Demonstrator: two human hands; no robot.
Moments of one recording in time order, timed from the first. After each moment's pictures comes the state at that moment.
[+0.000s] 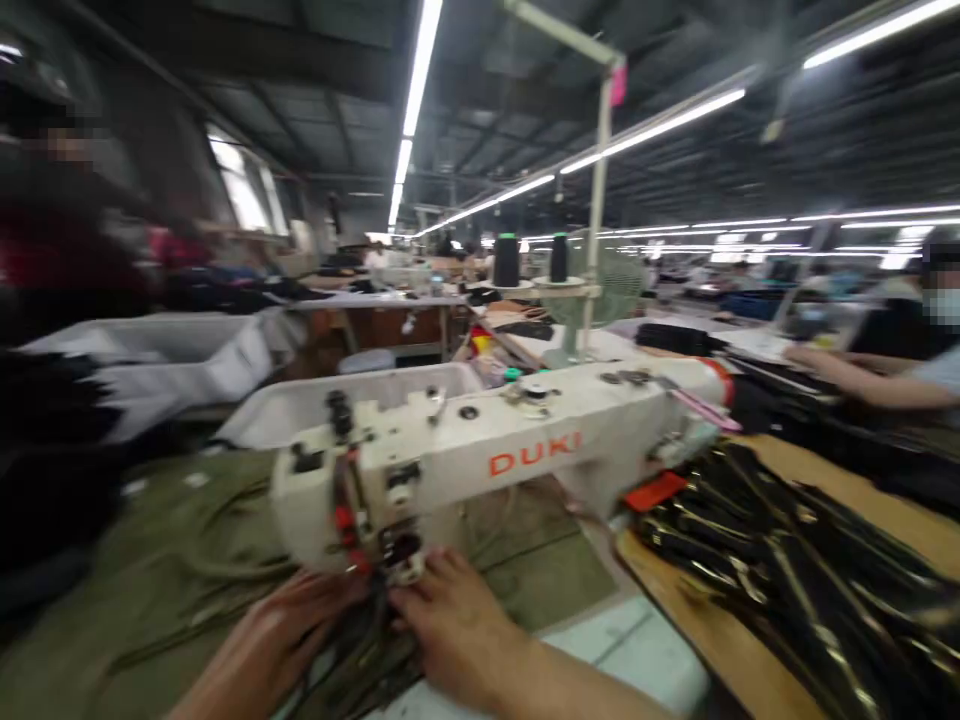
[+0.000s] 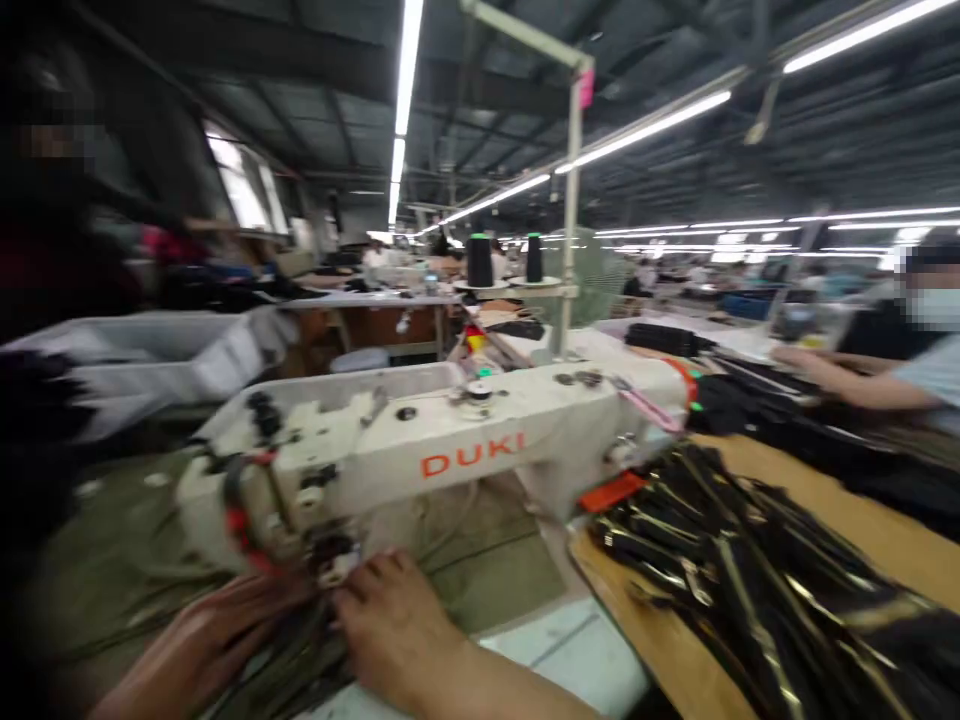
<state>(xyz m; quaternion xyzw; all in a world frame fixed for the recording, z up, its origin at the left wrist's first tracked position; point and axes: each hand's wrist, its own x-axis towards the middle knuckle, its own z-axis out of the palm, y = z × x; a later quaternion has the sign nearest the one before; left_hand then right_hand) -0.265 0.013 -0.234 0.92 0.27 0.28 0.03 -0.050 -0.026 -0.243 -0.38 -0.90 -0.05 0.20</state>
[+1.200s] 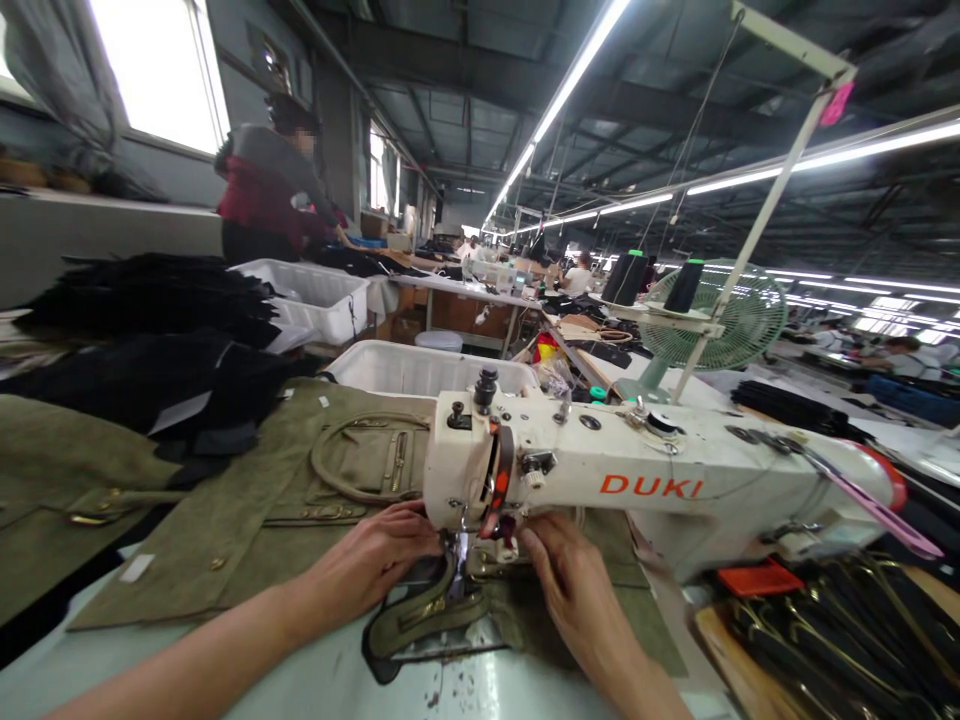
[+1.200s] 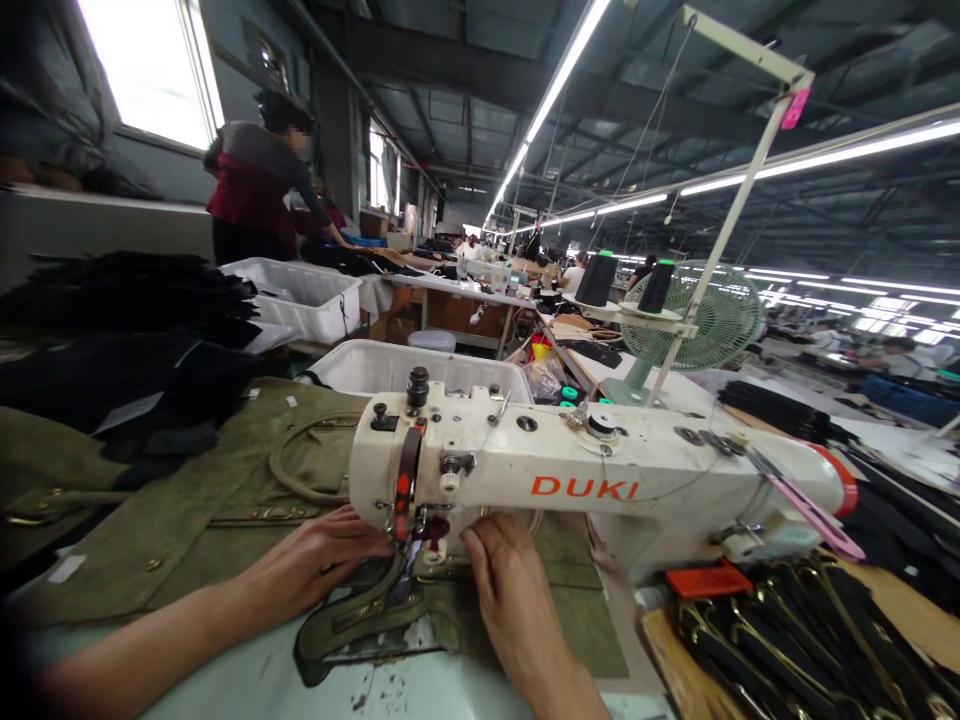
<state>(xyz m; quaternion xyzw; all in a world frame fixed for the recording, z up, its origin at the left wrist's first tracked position) -0.291 -0.005 -0.231 0.91 0.33 0.22 0.13 -0.018 -0.015 -0.212 -0.45 -0.81 0.17 0.34</state>
